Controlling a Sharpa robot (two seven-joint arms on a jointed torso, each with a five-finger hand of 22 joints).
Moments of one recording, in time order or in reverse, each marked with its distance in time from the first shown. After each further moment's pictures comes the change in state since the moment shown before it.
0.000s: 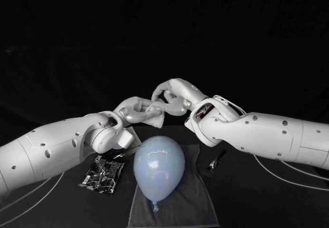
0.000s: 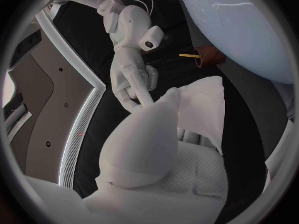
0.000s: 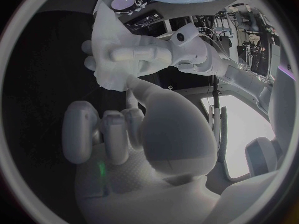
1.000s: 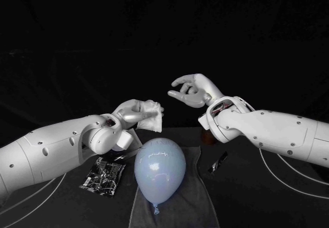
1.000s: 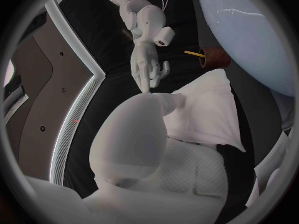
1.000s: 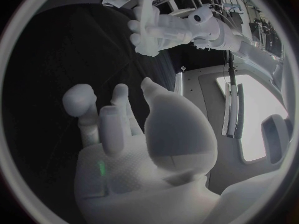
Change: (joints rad) left arm 0.000 -0.017 -0.002 -0.004 0.151 0.034 -0.019; left_hand -0.283 -0.108 0.476 -0.215 0.000 0.030 0.017 0.003 -0.018 0.077 0.008 0.000 0.000 0.065 -0.005 -0.076 -0.019 -0.008 0.074 -0.022 0.058 0.016; right arm 0.001 -0.073 -0.002 -0.068 0.357 -0.067 0.138; right_hand -0.075 -0.045 -0.221 0.202 0.001 -0.202 0.109 -0.215 -0.075 -0.414 0.100 -0.728 -0.308 -0.007 0.082 -0.156 -0.009 0.063 -0.150 0.079 -0.453 -0.001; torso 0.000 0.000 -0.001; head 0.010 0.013
